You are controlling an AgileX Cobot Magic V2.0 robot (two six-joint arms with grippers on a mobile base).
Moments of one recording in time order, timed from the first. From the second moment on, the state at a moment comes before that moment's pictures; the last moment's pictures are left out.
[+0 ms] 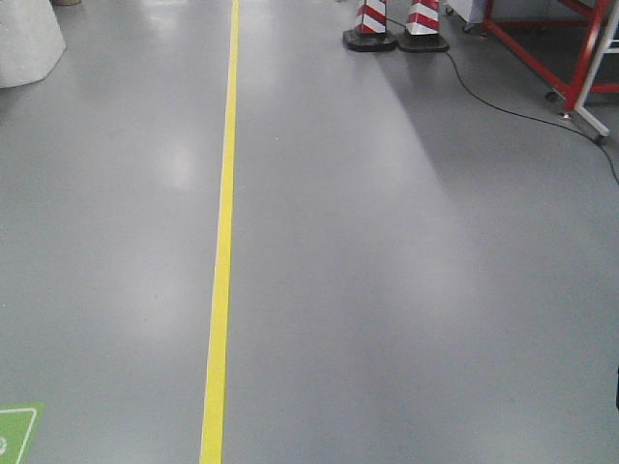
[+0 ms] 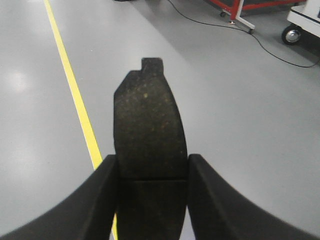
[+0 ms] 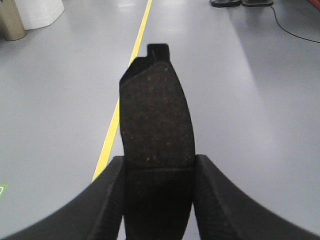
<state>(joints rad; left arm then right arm) -0.48 0.26 -0.54 0.22 0.79 -0.27 0.18 0.36 -0.42 -0.02 0.51 0.10</state>
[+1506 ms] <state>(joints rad) -0.48 0.26 -0.54 0.22 0.79 -0.27 0.18 0.36 -0.42 -0.02 0.52 0.10</state>
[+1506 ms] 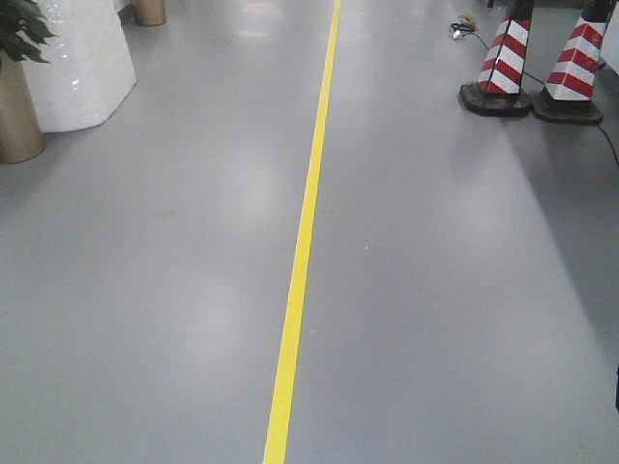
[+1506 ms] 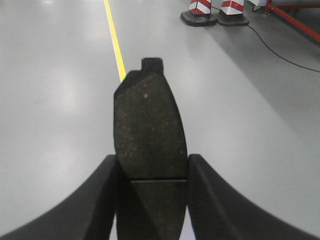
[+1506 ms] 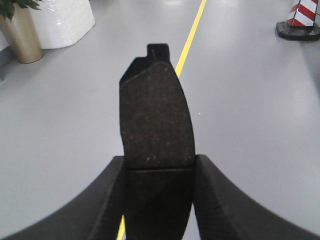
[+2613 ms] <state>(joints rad) -0.48 0.26 -0.54 0.22 0.79 -0.27 0.18 0.36 -0.42 -0.02 0.52 0.10</state>
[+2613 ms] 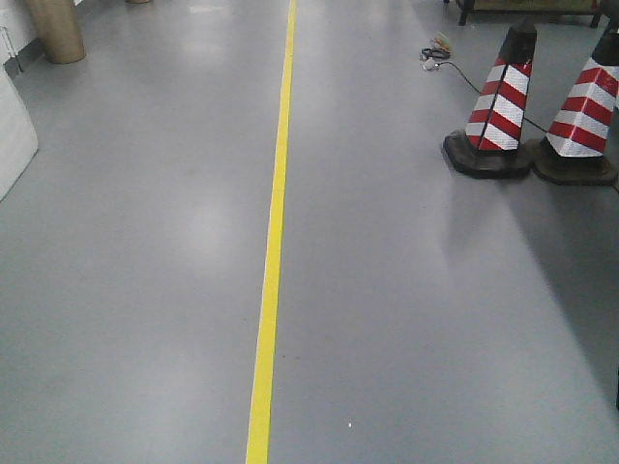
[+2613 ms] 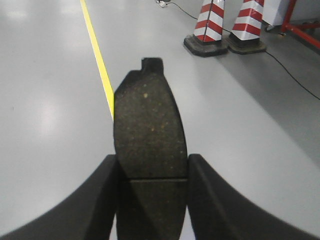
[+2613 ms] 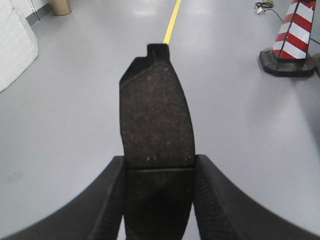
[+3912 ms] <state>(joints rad) -0.48 0.26 -0.54 0.22 0.79 -0.27 0.18 0.36 -0.42 -0.02 0.52 0.10</state>
